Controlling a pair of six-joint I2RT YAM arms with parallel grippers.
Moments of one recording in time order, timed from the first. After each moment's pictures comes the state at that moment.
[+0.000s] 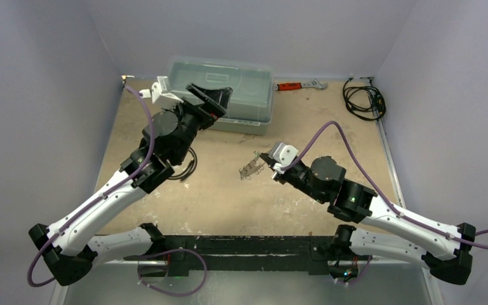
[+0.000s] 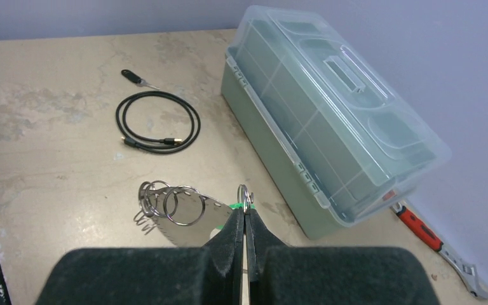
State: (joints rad) left arm -0.79 1.01 1.12 0.00 -0.47 -0.86; right arm 1.09 0.84 0.84 -0.09 0.20 -0.32
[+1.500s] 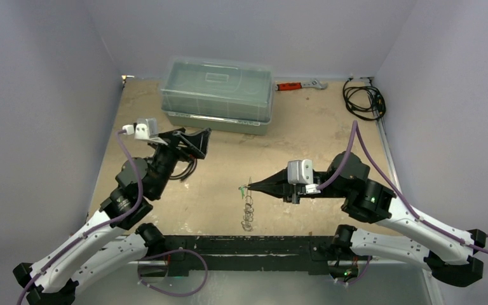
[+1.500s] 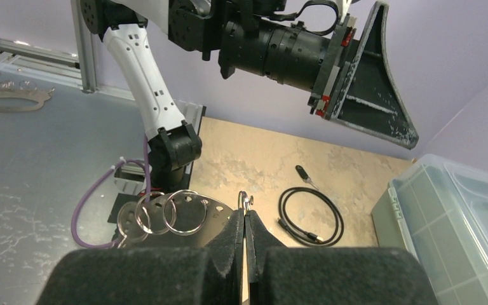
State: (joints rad) left arm -0.79 0.63 0.75 0.02 -0.46 -0.48; right arm 1.09 0.79 0.97 -0.15 -0.45 -0.25
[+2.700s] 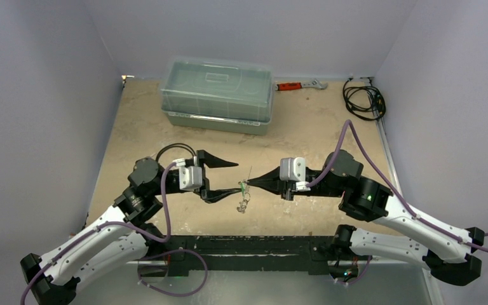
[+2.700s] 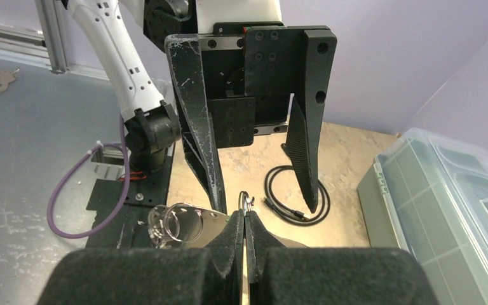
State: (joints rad) left arm -0.79 0.68 0.64 0.22 0.68 0.12; right arm 1.09 0.81 0.98 -0.19 -0.38 -0.29
